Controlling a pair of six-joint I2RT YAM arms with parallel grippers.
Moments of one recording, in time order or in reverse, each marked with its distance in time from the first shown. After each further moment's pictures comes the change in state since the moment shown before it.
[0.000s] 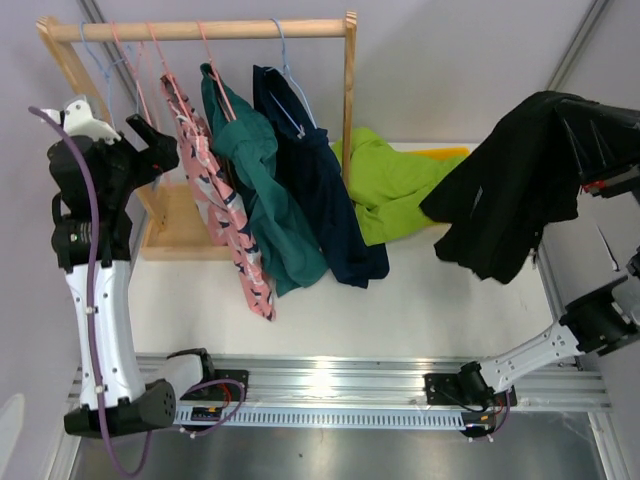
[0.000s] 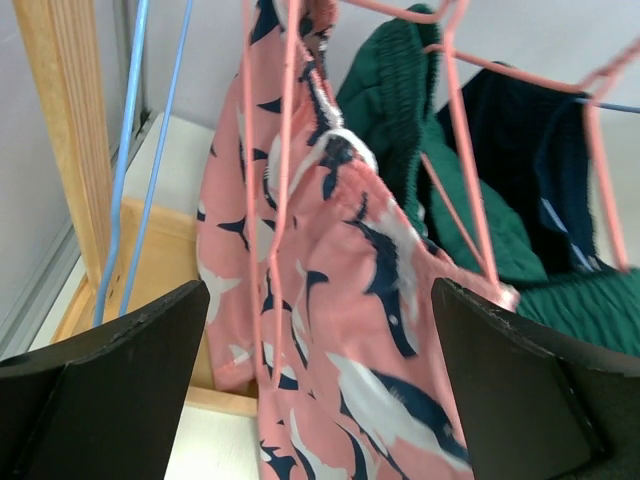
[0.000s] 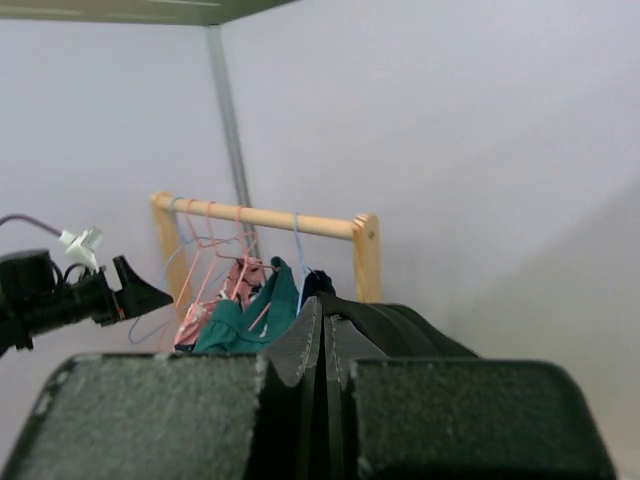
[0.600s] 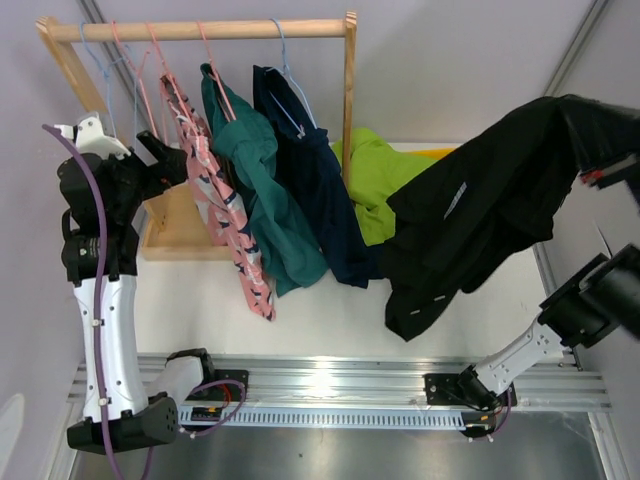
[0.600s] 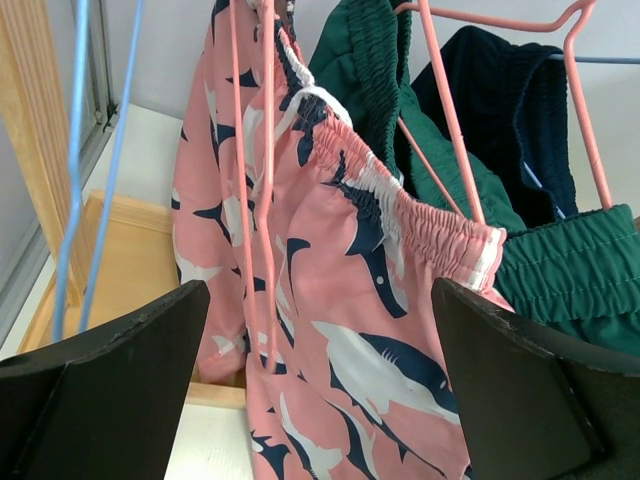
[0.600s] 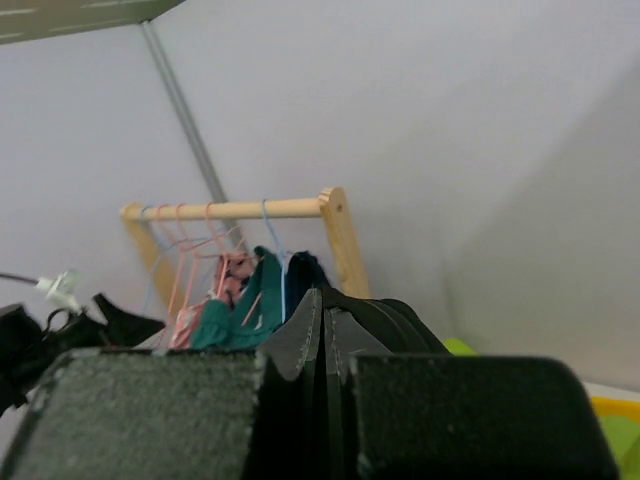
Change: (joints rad) left arm 0.000 -0.098 -0.148 0.074 0.071 0.001; right arm 0.393 0.121 0.012 1.121 0.043 -0.959
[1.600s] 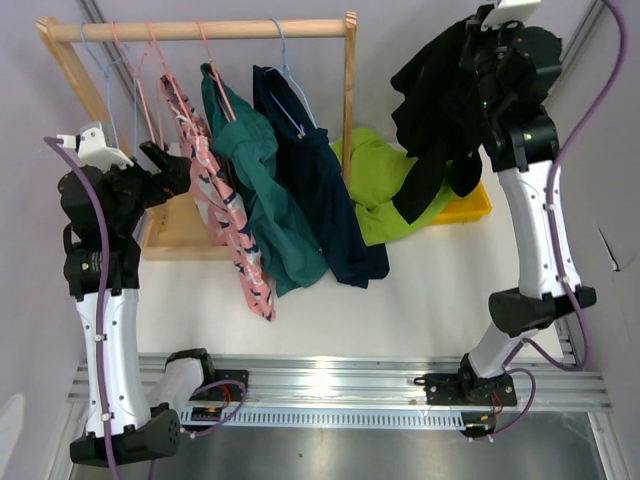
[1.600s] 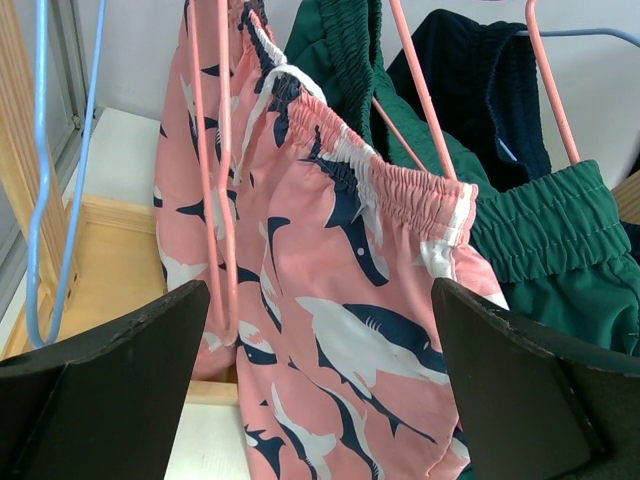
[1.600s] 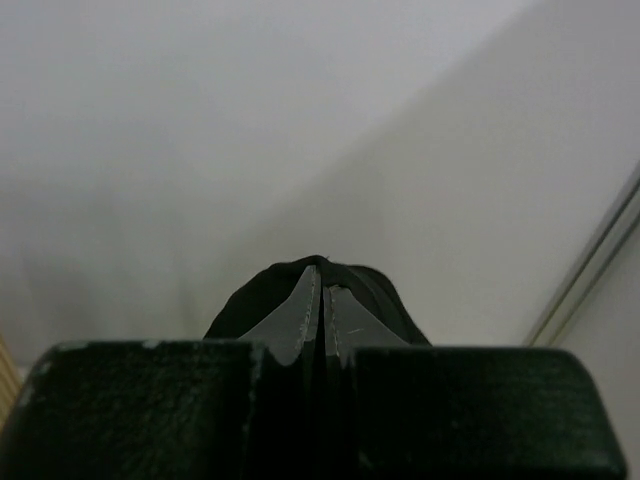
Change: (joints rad) left arm -0.001 -0.071 -0.074 0.032 0.048 0.008; right arm -1.996 0.577 0.323 -1.562 -0.905 1.677
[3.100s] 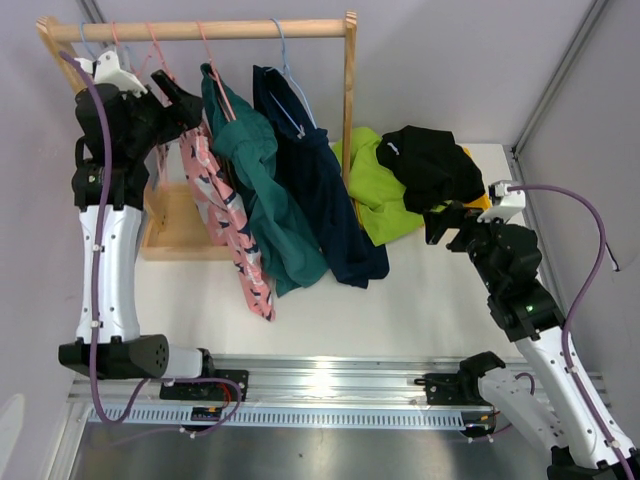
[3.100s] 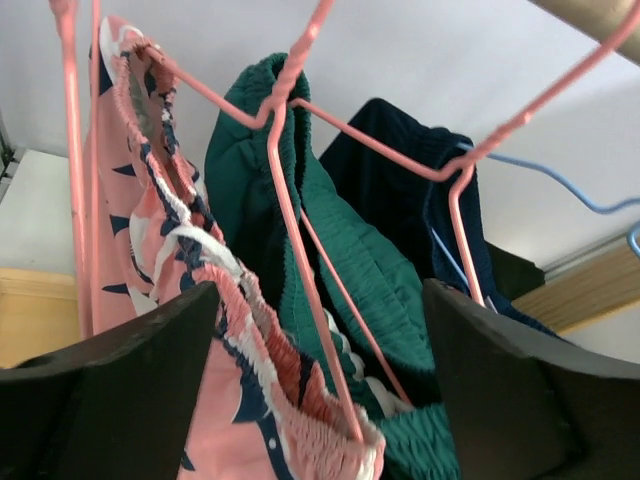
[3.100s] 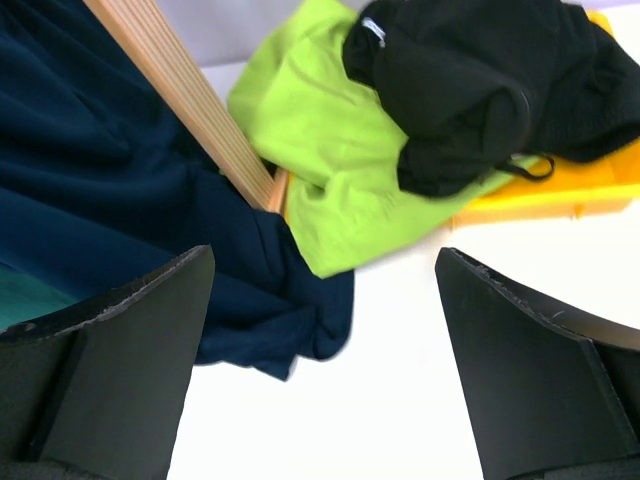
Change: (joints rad) left arm -0.132 0.424 0.450 -0.034 -0.061 -0.080; right arm 0.040 -0.999 -1.511 0.079 -0.116 0.536
